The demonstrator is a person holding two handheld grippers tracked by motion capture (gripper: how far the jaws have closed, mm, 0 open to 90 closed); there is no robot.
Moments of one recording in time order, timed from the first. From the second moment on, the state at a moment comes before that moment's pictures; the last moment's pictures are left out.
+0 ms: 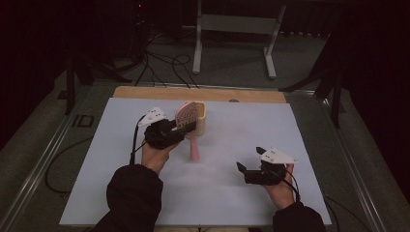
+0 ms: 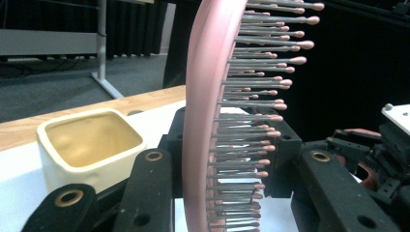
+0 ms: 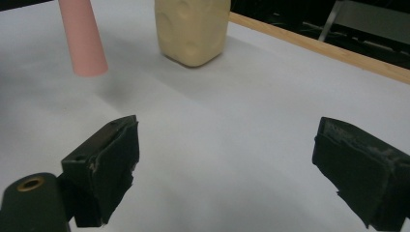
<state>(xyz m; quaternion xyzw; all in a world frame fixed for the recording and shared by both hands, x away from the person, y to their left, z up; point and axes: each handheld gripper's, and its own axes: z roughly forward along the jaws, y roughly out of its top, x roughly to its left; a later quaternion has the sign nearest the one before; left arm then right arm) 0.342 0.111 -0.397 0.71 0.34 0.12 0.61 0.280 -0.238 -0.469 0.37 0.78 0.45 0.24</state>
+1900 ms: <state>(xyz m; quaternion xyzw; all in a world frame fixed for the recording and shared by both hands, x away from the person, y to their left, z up) 0.373 0.122 -0.361 0.71 0.35 0.18 0.59 0.261 -0.268 -0.489 0.36 0.73 0.51 0.27</state>
